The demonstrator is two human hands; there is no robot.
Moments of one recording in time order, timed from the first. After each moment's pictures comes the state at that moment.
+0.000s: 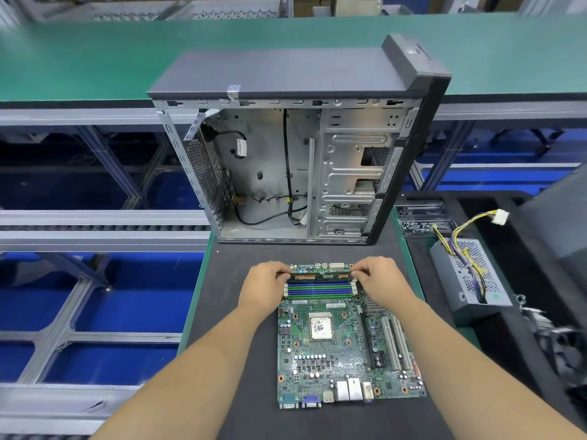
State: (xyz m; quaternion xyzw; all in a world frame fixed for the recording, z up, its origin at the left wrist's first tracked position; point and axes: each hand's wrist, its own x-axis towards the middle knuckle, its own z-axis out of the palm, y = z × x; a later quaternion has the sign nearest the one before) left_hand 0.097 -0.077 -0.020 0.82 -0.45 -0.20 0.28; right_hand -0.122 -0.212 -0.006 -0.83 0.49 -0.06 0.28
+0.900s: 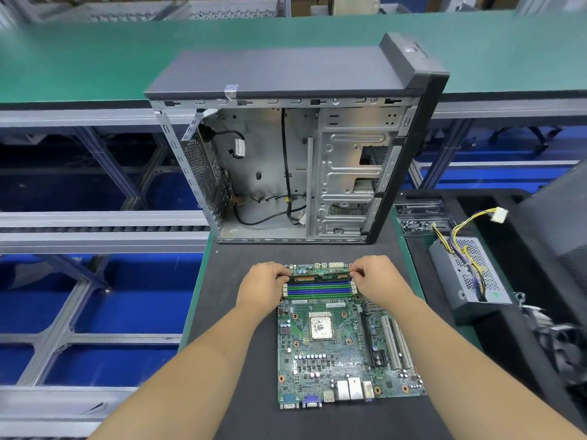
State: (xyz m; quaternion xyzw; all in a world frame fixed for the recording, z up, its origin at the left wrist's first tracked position) left_hand 0.100 -0.078 -0.019 0.82 -0.49 -0.19 0.23; right_hand -0.117 -0.209 0.000 -0.86 0.46 -0.01 0.23
